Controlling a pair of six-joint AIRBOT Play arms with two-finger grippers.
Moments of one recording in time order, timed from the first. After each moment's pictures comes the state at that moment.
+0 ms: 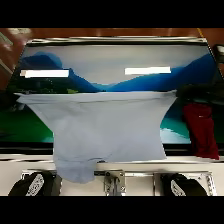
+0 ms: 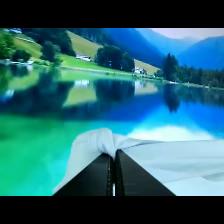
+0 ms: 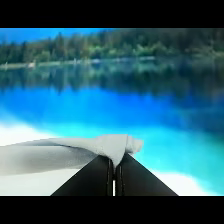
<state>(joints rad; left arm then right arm) 0.40 -0.82 1.11 1.00 -1.23 -1.24 -0.01 -0.99 1.20 -1.45 1.14 1.59</state>
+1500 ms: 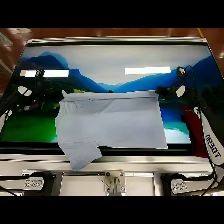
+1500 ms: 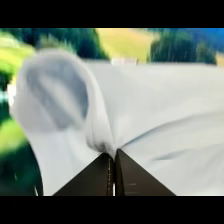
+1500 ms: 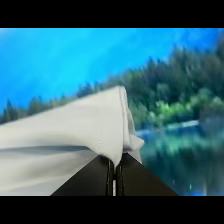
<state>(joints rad) 0.13 -1.51 1.09 0.95 -0.74 -1.06 -0.06 -1.58 1.14 -1.33 0.57 1.59</state>
